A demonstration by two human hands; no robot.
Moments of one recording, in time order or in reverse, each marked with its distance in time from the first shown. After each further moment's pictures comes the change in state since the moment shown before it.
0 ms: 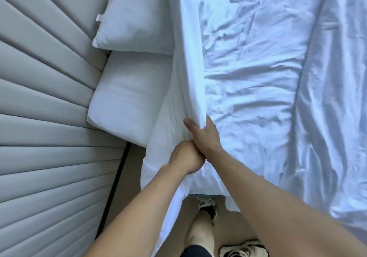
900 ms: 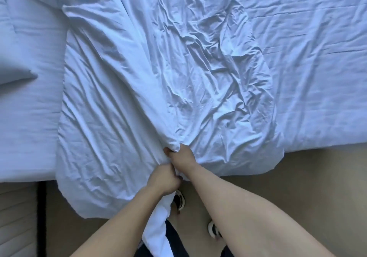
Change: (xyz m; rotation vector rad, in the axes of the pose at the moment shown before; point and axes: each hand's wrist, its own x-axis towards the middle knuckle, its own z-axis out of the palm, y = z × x) left_hand -0.063 0.332 0.324 0.275 -0.245 0.211; right_hand -0.132 0.210 -0.434 0.035 0.122 0.240
